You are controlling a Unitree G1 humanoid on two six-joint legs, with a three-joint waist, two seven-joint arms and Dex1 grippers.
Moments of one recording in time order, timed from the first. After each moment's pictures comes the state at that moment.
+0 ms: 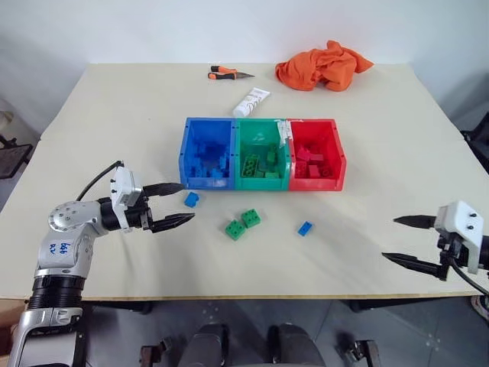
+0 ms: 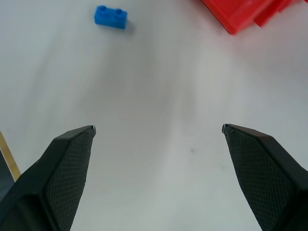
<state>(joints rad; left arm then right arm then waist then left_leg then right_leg) -0.39 0.68 0.14 0.20 -0.46 0.12 -1.21 0.10 -1.01 -0.44 -0.08 0.37 0.22 1.24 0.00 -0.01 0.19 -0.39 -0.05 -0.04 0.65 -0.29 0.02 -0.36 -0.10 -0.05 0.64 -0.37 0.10</state>
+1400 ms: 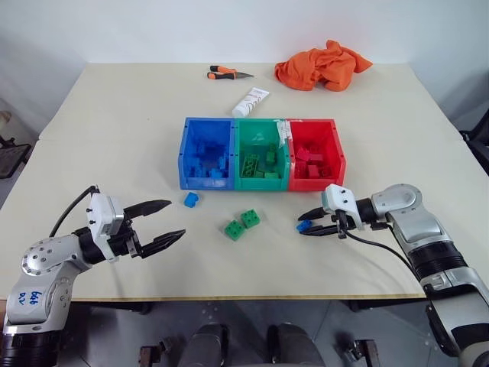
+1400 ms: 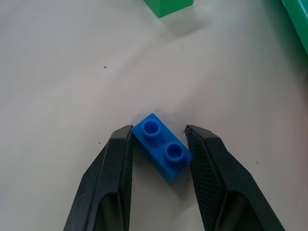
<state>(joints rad) -0.04 0.68 0.30 -0.20 -0.55 0.22 -1.02 -0.66 -0.69 0.24 0.47 0.13 -0.03 1.40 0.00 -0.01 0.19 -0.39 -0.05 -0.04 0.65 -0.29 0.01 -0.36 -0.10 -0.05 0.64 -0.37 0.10</state>
